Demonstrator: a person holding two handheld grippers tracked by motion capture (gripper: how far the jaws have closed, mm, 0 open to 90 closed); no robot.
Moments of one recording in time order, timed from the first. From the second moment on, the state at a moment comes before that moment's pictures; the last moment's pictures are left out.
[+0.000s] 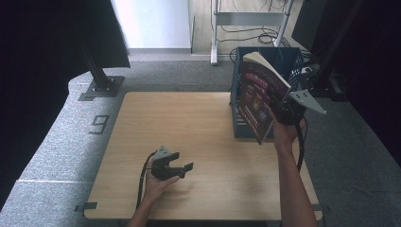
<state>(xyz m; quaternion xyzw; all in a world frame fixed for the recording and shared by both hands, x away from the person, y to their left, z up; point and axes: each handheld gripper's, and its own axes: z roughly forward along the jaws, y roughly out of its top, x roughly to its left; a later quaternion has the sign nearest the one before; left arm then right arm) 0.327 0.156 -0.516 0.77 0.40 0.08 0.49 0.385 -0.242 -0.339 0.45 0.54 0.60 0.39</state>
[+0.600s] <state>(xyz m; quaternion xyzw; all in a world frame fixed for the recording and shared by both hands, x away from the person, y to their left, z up) 0.328 0.161 -0.514 0.77 0.40 0.09 0.49 0.411 -0.234 -0.340 0.46 0.54 0.58 0.40</state>
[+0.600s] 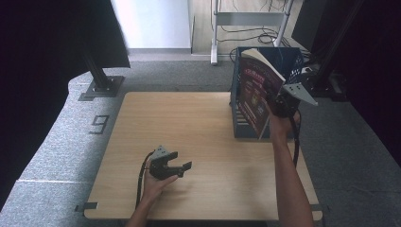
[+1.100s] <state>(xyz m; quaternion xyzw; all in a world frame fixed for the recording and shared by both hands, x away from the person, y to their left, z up) 0.329 0.161 -0.514 0.76 0.40 0.08 0.50 0.423 -0.233 -0.341 0.46 0.54 0.57 0.41</state>
